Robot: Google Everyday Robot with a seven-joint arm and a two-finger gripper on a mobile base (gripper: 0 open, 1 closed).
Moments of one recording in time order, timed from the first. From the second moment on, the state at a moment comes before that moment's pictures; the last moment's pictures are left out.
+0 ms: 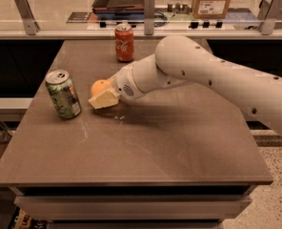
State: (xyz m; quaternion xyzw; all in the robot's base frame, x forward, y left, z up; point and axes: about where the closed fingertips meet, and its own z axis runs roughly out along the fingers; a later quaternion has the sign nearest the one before) arm 0.575 0.109 0.831 -0.51 0.72 0.29 0.37
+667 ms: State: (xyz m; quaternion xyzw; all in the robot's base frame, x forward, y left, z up) arm 0.573 0.112 0.830 -0.51 0.72 0.29 0.37
